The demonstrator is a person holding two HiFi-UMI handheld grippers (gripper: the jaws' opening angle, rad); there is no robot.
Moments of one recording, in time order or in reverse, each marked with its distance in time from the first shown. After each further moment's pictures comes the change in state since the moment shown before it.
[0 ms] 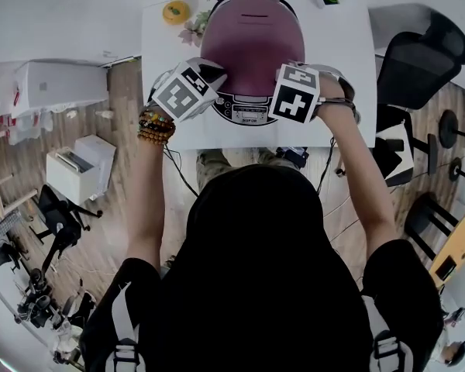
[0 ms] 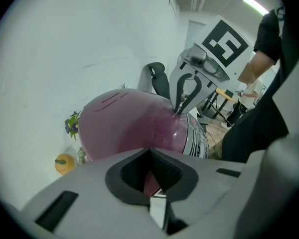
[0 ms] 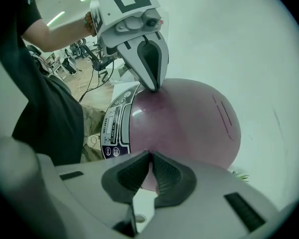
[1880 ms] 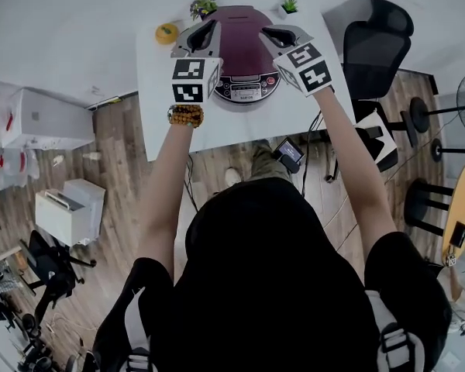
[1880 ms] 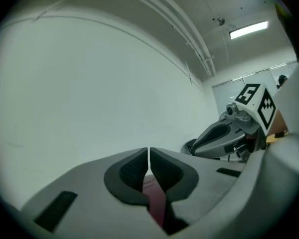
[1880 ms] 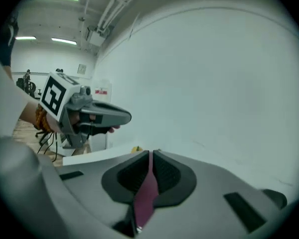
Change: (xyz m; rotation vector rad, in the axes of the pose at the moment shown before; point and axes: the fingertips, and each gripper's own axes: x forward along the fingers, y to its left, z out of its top) left arm -0.156 0.008 0.084 -0.181 -0.919 0.531; right arm -0.144 -0.021 0.053 0.464 -0.686 -0.635
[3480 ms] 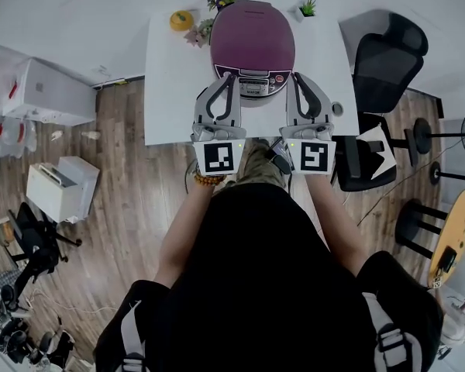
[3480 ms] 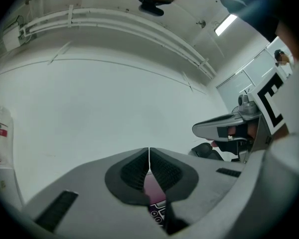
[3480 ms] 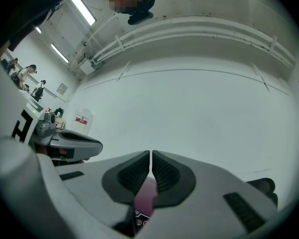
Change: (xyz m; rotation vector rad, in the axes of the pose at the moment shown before) left arm -0.132 -0.091 -0.015 0.170 -0.229 0.213; right arm -0.130 0.068 -0.005 0.078 -0.510 -0.360
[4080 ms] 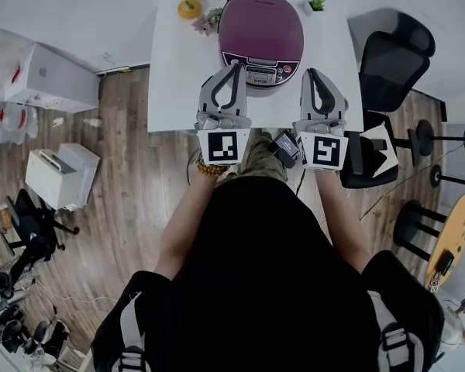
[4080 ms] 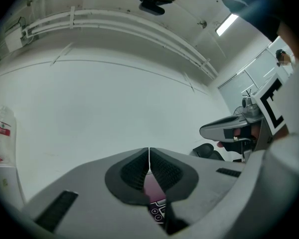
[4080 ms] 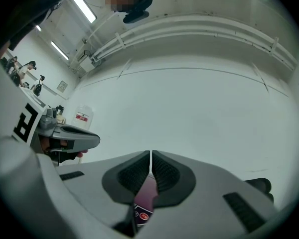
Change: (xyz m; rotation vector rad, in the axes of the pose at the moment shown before) left arm -0.009 0.004 -0.001 -0.017 -0.010 0.025; right arm -0.014 -0.007 -0.012 -0.024 0.037 0.002
